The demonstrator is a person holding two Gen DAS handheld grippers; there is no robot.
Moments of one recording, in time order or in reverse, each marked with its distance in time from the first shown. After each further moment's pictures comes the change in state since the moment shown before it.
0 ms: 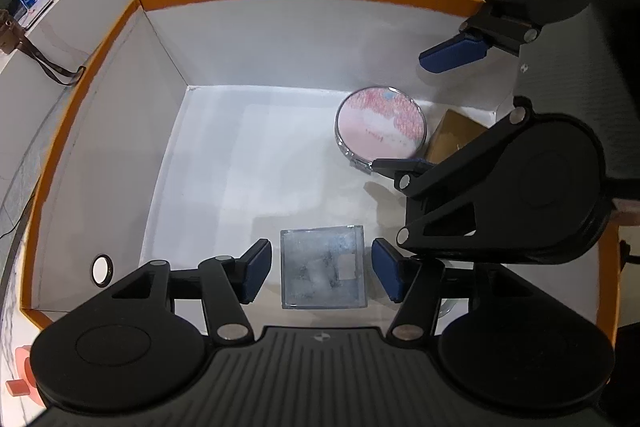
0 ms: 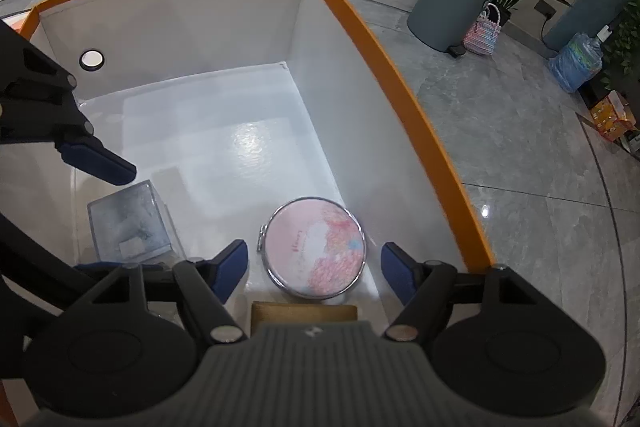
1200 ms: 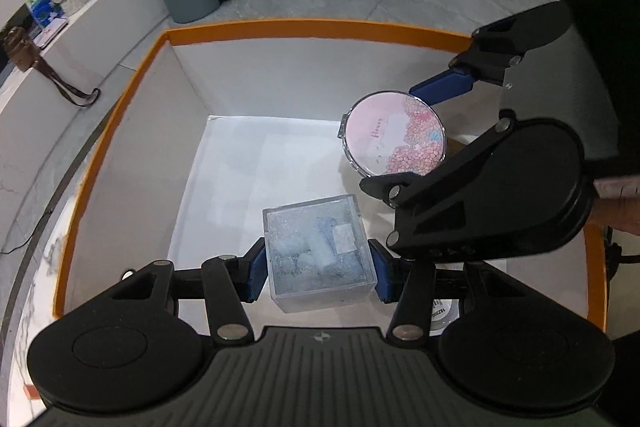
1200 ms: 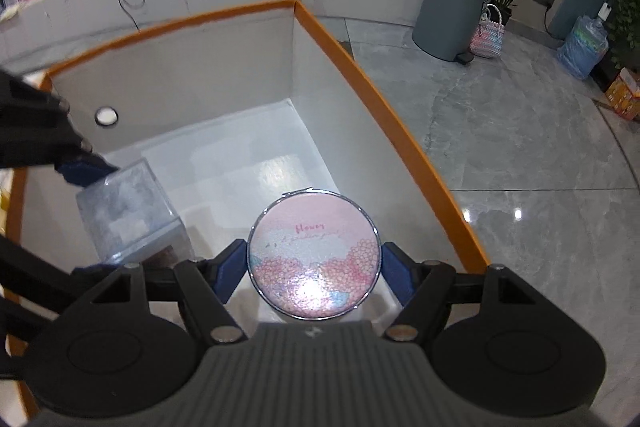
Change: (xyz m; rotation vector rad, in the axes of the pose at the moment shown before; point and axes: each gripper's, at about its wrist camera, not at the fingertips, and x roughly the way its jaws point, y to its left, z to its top) left arm -0.025 -0.007 -0.003 0.016 -0.073 0.028; right arm -0.008 -0.014 0.001 0.108 -0.082 0.097
